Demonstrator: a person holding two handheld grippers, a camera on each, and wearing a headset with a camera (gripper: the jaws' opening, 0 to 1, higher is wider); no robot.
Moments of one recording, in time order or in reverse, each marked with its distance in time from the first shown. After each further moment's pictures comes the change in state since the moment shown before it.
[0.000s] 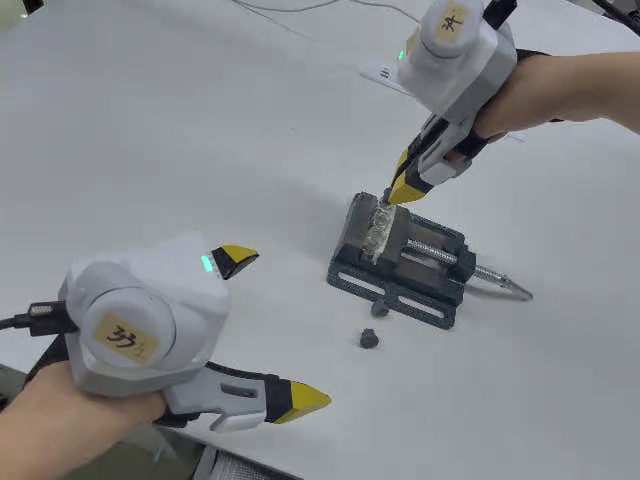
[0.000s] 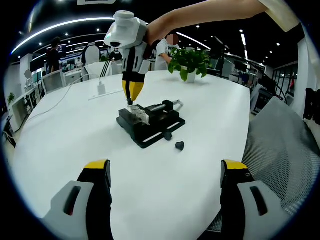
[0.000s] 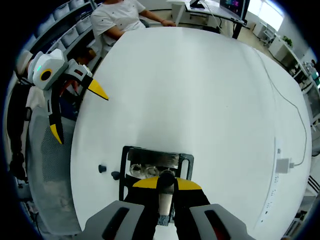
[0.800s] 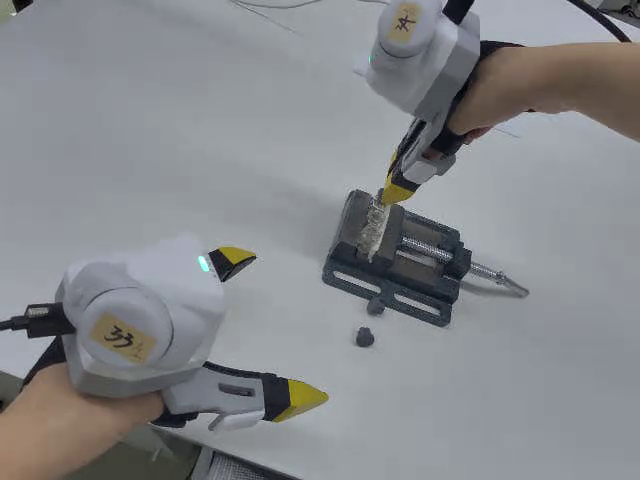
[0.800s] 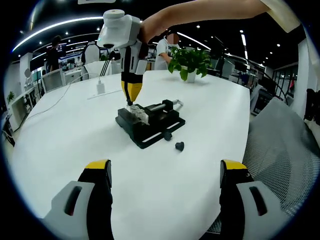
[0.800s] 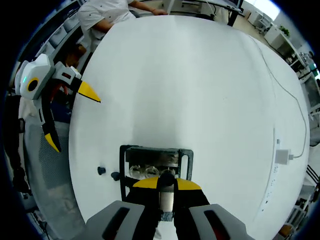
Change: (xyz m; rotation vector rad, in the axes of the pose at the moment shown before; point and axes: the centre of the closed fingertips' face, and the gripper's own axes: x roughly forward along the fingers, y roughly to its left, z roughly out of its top) left arm 0.005 0.000 0.002 -0.007 0.001 -0.005; right arm 0.000 -0.003 0.000 0.076 0.102 -0.040
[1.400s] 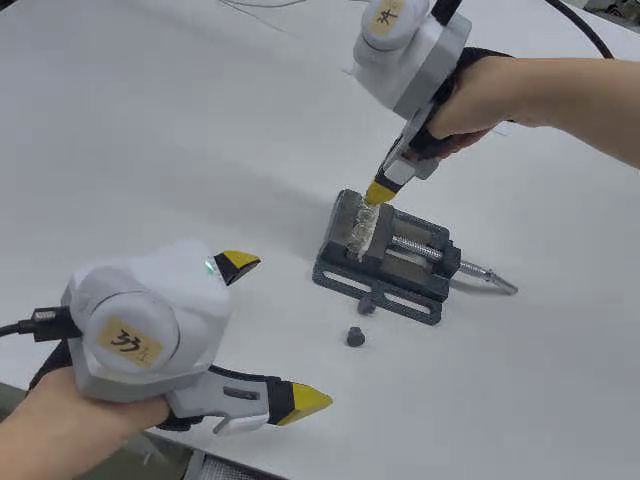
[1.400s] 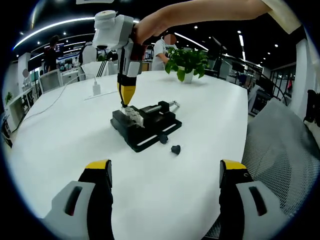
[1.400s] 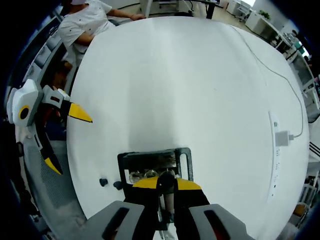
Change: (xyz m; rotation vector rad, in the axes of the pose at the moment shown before) left arm 0.010 -0.007 0.005 0.002 -0.004 -0.025; right arm -0.003 0.008 -0.002 0.159 -0.023 -0.020
